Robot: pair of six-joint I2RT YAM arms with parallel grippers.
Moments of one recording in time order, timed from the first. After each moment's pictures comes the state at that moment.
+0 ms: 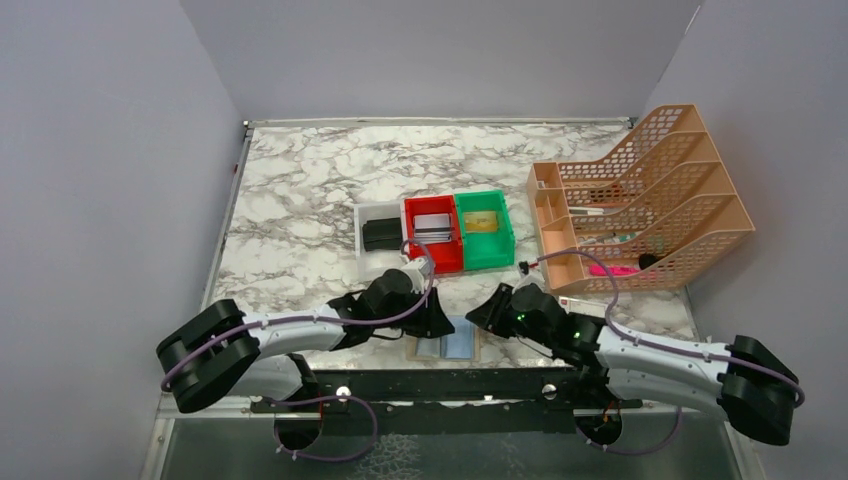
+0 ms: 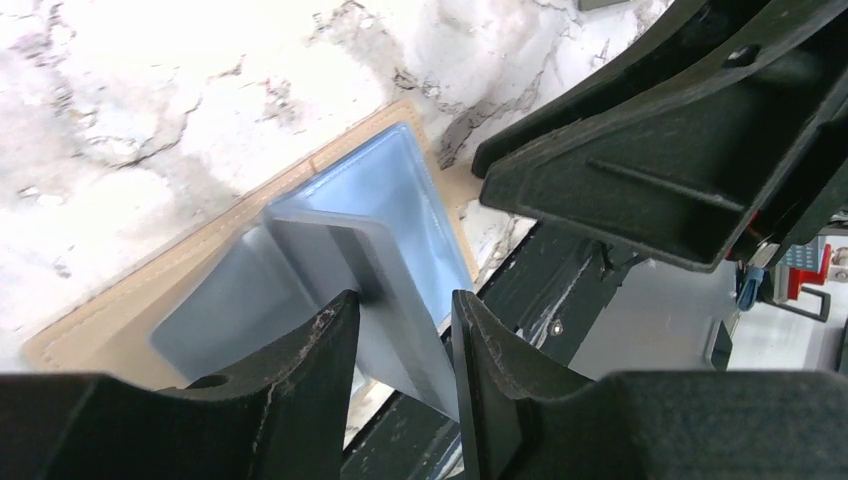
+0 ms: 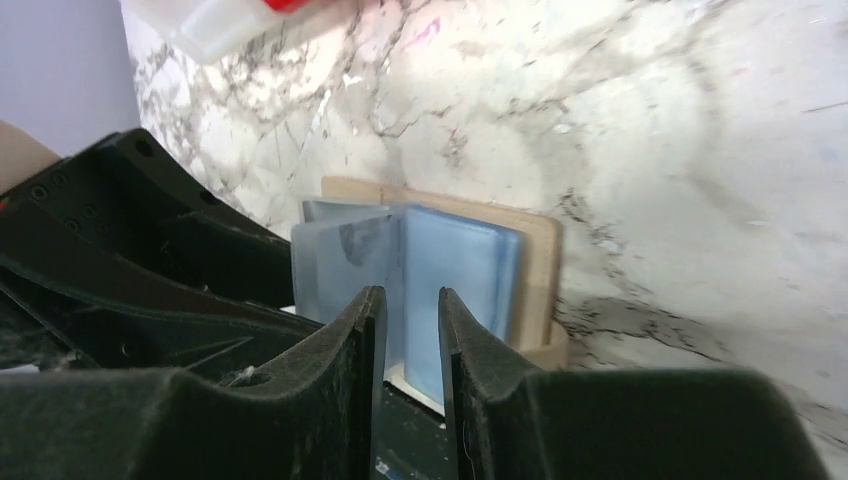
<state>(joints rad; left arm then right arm) -0.97 1.24 0.38 0.28 0.23 -0.83 1.01 0.96 0.27 0.09 0.16 1.15</state>
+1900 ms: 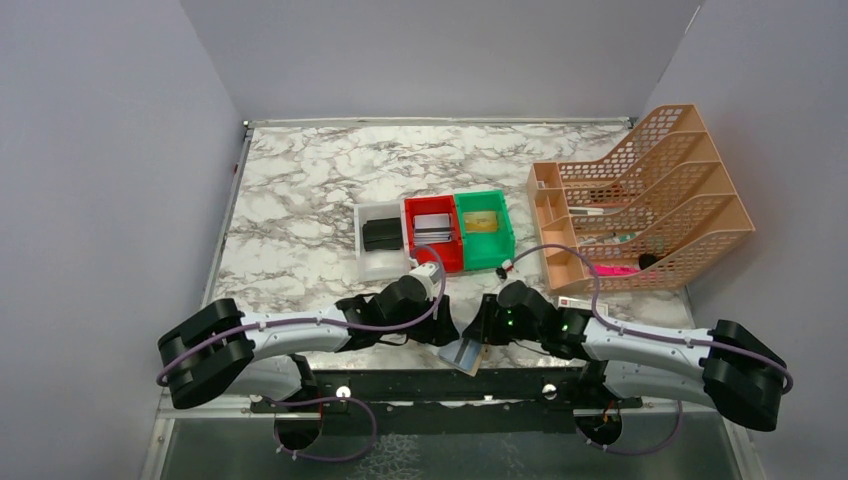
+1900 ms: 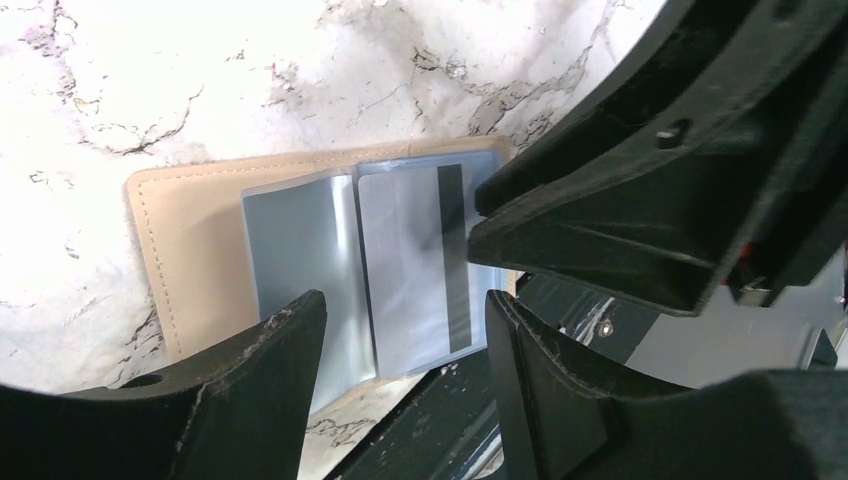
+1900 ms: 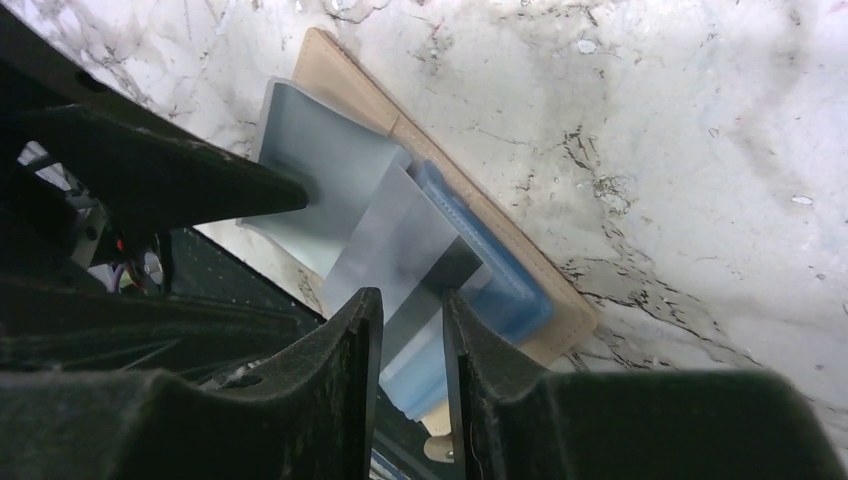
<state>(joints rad) -1.08 1.25 0.47 0.12 0.08 -0.77 1.02 1.05 0.33 -0.02 0.03 0.97</state>
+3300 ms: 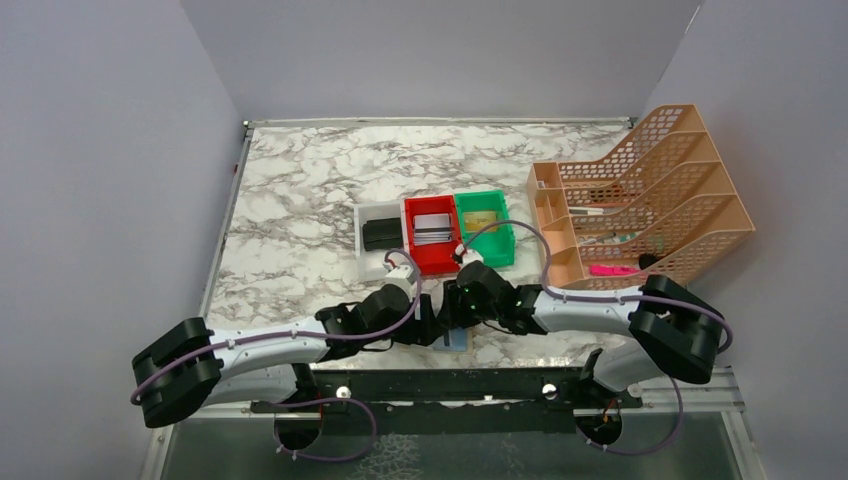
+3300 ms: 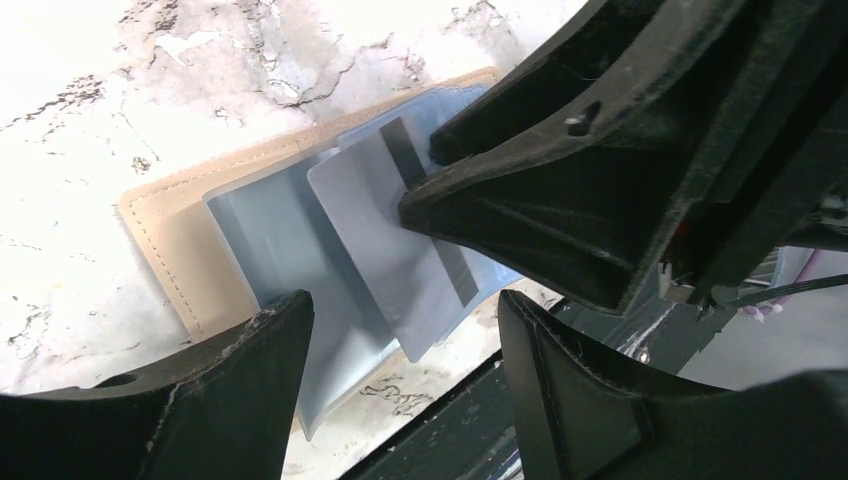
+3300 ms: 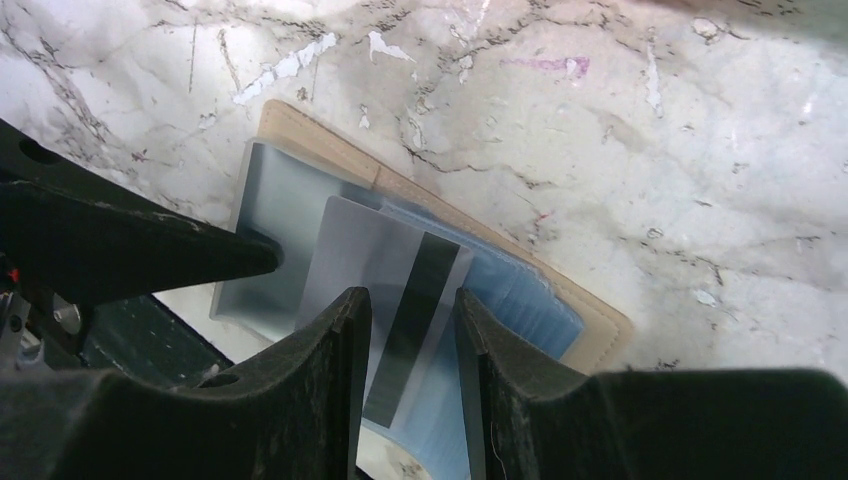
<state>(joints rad) -1.08 1.08 0.37 0.04 -0.08 -0.84 1.02 1.45 0.60 0.07 0.04 0.70</state>
